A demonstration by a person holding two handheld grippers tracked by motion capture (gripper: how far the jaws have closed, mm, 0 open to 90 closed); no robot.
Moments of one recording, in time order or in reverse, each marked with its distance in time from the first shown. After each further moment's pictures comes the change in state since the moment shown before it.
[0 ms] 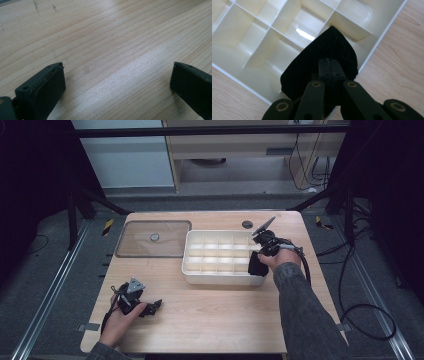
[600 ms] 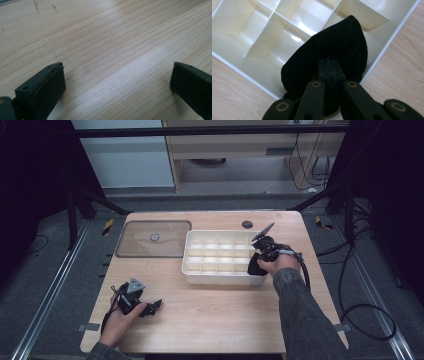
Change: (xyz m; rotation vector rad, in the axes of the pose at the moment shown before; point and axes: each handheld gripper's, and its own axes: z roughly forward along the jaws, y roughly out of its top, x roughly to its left) left arm 0.000 0.000 0.000 0.000 0.000 0.000; right arm 0.005 -0.012 0.010 0.025 0.029 -0.003
